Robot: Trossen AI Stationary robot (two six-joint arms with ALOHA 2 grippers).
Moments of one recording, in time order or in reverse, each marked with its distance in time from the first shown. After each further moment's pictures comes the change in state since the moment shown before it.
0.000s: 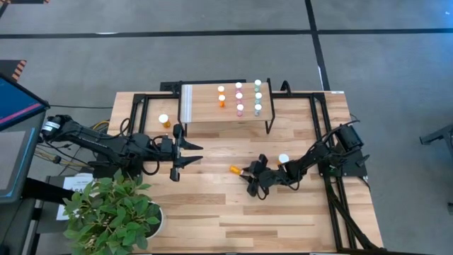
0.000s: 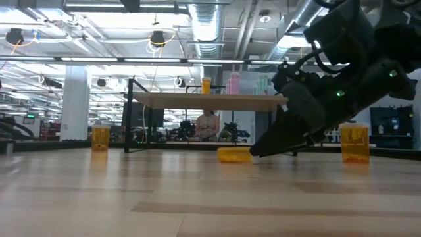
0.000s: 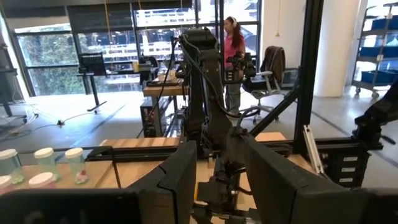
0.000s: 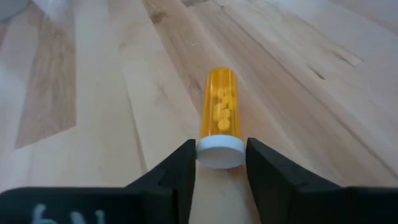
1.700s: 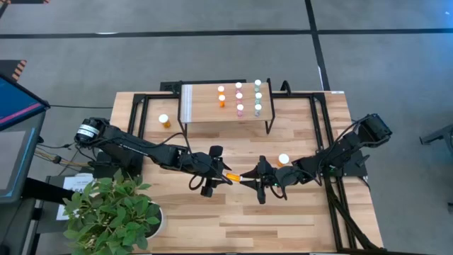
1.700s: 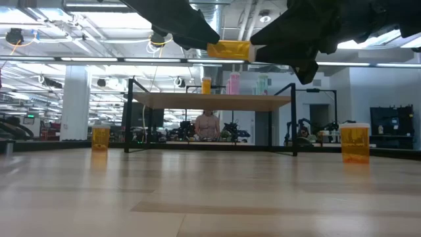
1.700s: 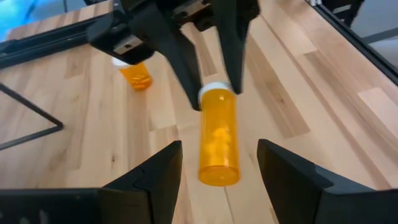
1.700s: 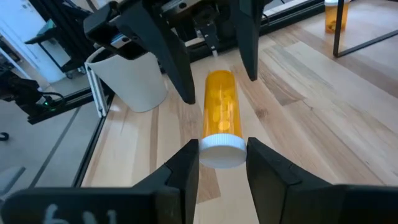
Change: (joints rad) left arm 0.007 0.610 0.433 -0.484 0.126 0.086; right arm 0.093 -0.345 0.034 -0.061 -0.081 -0.041
